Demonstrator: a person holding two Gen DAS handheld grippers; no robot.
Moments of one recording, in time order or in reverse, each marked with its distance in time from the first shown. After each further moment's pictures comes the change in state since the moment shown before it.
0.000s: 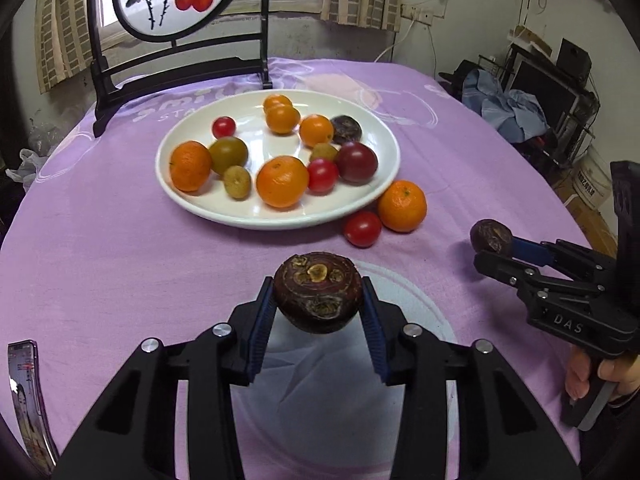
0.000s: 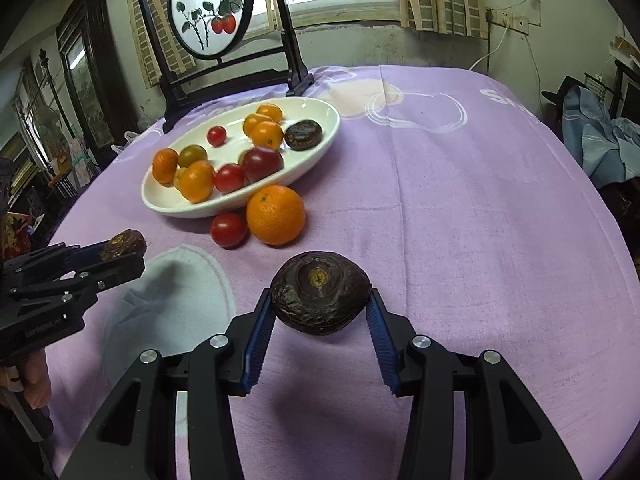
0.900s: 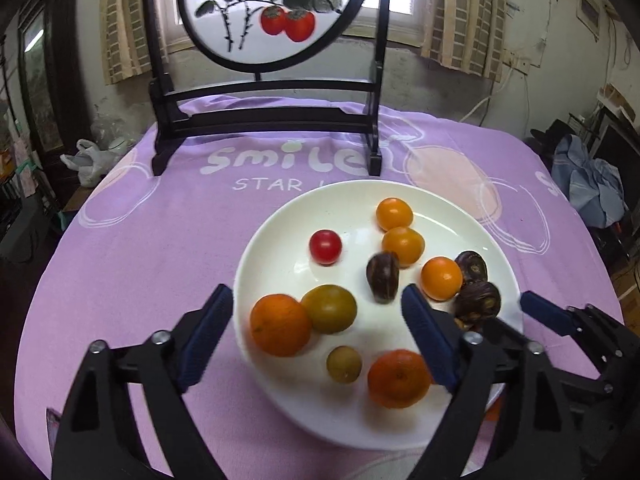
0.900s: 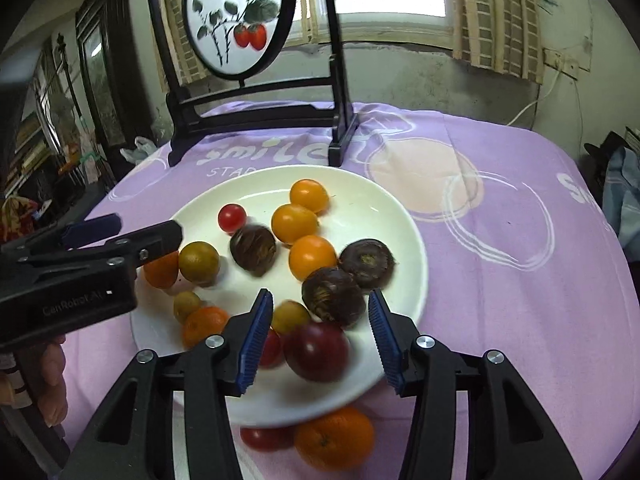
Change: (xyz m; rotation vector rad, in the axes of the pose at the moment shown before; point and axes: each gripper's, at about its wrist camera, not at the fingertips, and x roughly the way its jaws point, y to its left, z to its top) left arm 0.046 0.062 0.121 -0.192 -0.072 0.253; right arm 0.073 0.042 0.123 -0.089 -0.039 0.029
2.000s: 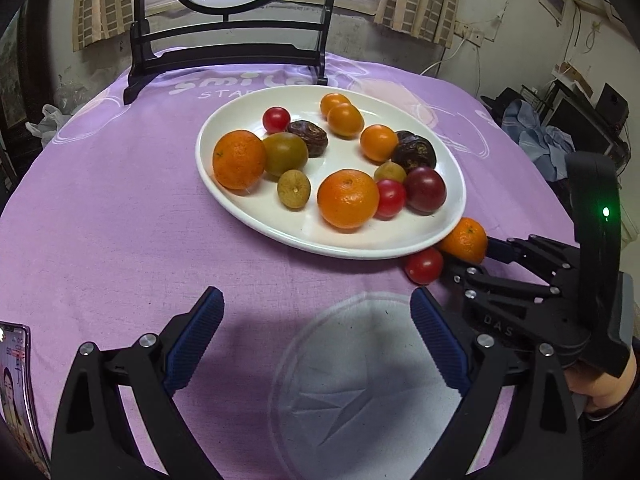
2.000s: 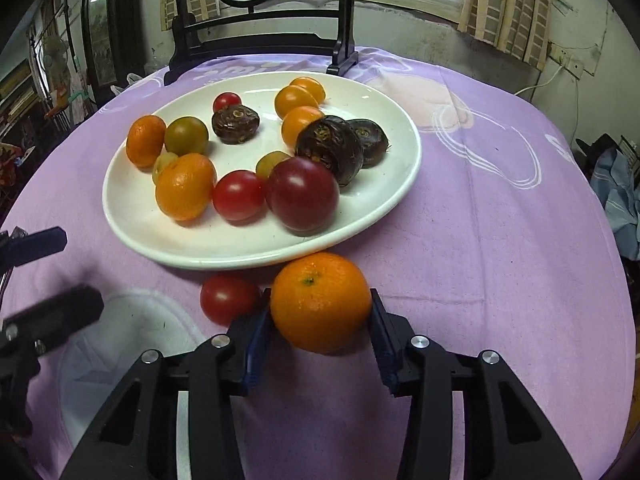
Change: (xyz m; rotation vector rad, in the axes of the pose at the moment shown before) left arm -0.029 -0.002 -0.112 0.041 0.092 -0.190; right arm 0.010 0.009 -0.068 -0.106 0.156 -0.094
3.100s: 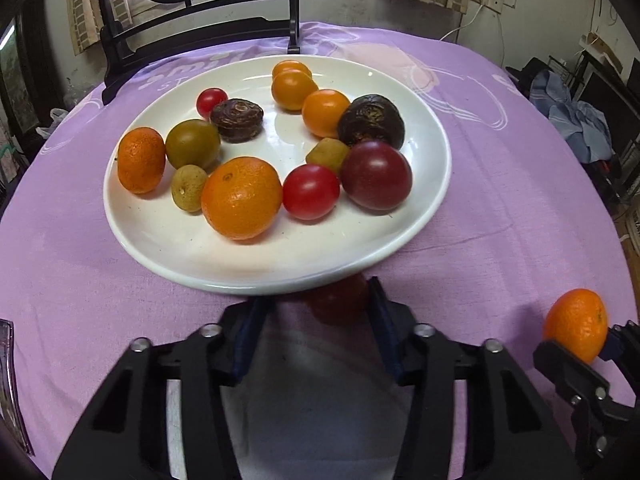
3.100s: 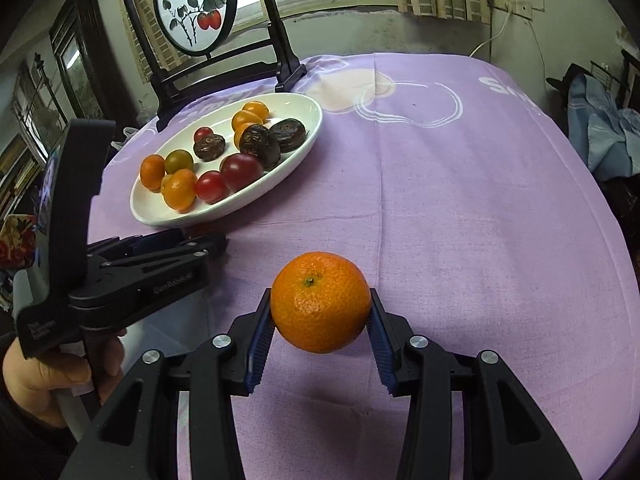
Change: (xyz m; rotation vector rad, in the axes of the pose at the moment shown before) left arm 0.055 -0.082 0.016 0.012 0.091 0.112; right arm -0.068 -0.070 -0.056 0.202 -0.038 0.094
